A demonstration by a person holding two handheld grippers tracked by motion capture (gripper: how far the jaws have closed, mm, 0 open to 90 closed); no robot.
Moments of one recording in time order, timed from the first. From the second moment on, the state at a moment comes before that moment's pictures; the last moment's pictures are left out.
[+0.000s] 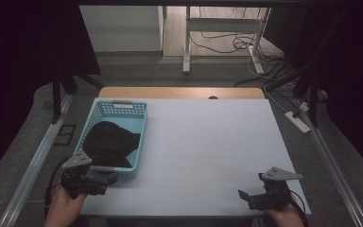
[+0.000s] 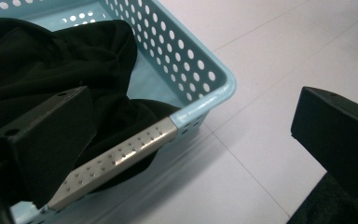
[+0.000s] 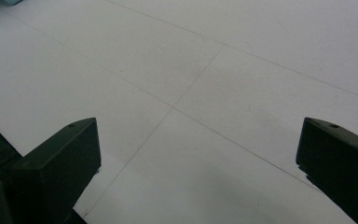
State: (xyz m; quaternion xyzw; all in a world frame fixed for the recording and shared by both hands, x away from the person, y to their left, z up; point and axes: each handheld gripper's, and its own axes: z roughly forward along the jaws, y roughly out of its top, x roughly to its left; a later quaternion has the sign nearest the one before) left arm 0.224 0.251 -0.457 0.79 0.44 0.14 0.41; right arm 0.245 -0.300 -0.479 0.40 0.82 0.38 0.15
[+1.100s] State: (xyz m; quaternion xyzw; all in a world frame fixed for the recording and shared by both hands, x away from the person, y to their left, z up) left arm 0.273 0.247 -0.452 0.79 0.46 0.12 0.38; right arm 0.246 -0.299 -0.480 0.40 0.82 0.38 0.15
